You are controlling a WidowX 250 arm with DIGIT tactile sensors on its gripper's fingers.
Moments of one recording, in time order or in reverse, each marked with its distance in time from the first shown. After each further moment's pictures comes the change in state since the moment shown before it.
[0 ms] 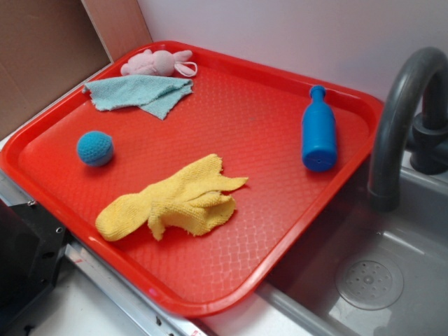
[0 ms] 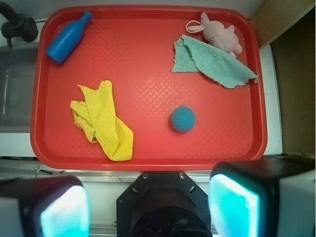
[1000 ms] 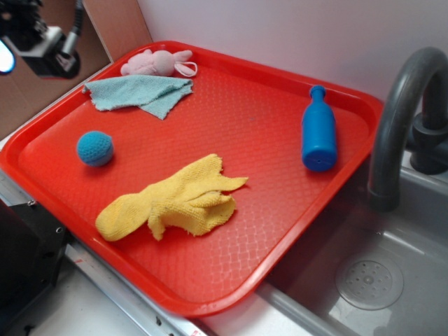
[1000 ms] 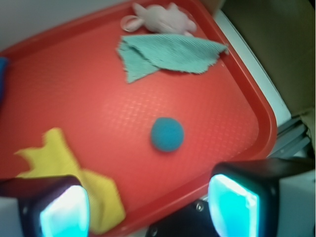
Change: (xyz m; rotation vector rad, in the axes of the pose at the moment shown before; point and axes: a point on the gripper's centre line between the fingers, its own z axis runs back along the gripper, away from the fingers) arm 0.025 0.028 -0.086 0.114 -0.073 0.480
